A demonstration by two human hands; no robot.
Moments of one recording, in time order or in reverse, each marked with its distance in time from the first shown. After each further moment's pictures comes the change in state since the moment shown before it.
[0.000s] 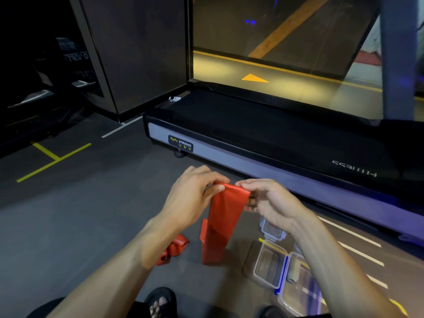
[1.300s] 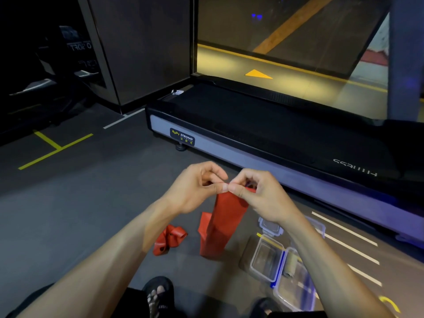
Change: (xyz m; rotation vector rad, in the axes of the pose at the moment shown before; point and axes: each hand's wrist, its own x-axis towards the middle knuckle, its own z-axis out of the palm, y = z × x) left_hand 0.001 -0.011 0.007 -0.660 -0.191 -0.249; right_hand -0.007 0.009 0.007 -0.819 0.049 -0.528
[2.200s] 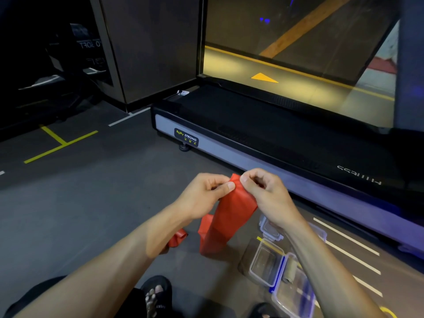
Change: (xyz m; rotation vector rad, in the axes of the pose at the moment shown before) left_hand -0.006 -0.001 0.022 -0.170 -0.008 -0.008; right_hand -0.001 0.001 0.006 0.255 0.165 0.128
